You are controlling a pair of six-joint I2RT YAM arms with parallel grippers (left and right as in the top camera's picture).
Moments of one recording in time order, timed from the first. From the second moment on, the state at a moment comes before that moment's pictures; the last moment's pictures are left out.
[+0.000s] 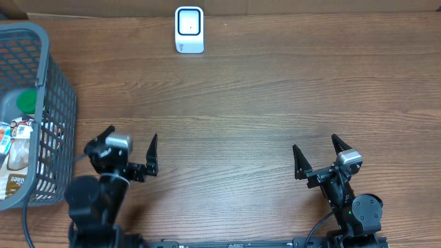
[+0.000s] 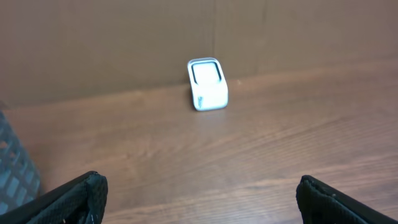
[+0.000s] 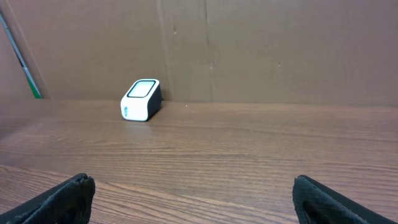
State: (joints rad) left arm 0.08 0.45 0.51 -0.32 0.27 0.08; right arm 0.14 0.01 0.02 -0.02 -0.15 0.10
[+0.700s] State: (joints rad) left arm 0.08 1.19 1.39 -1.04 0.32 0.04; right arm 0.14 0.01 0.02 -0.02 -0.15 0.10
